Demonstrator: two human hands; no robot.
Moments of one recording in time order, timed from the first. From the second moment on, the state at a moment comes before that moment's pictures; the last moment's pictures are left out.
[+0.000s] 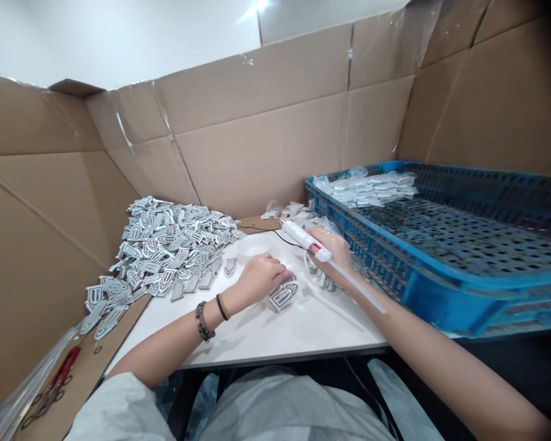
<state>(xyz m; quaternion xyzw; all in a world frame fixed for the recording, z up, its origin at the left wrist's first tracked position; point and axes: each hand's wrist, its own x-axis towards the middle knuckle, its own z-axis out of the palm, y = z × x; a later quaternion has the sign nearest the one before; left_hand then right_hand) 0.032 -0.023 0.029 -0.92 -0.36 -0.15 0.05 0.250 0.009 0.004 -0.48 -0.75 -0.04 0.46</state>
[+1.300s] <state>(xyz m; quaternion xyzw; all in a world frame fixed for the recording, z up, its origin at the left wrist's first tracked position) -0.004 -0.054 0.006 -0.86 -0.49 -0.11 0.08 0.250 0.009 0.002 -0.51 -0.76 -0.06 0.40</state>
